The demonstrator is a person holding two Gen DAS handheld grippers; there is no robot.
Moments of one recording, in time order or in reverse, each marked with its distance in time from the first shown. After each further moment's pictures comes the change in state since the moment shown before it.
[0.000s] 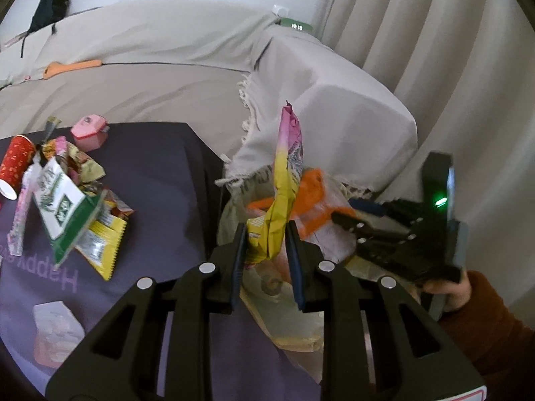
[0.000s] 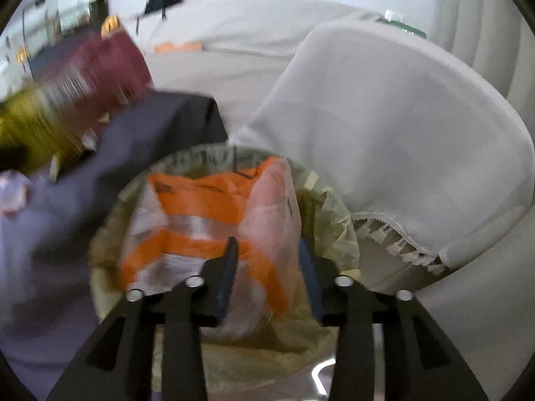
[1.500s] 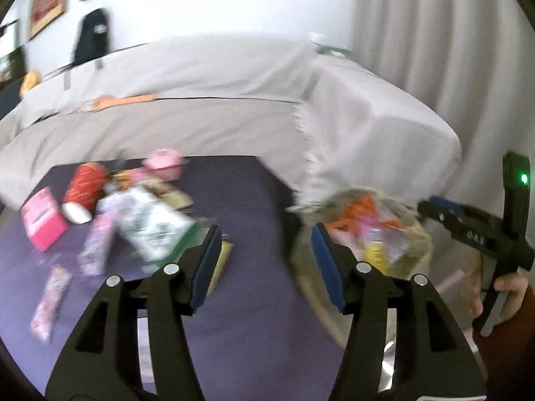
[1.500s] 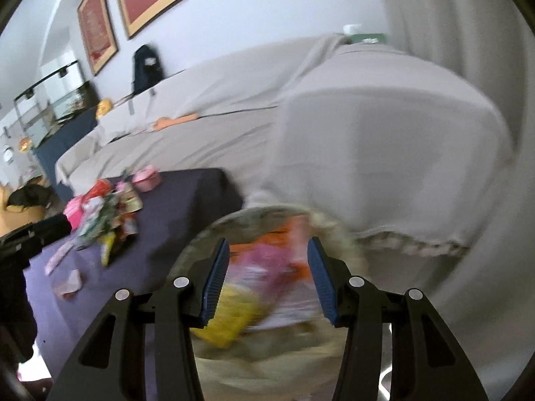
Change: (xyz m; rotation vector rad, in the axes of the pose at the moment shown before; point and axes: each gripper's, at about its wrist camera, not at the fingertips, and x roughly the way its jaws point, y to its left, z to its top) left arm -0.057 0.046 0.000 0.024 -0.145 0.270; right arm -0.048 0.004 0.012 0.240 -0.174 0.123
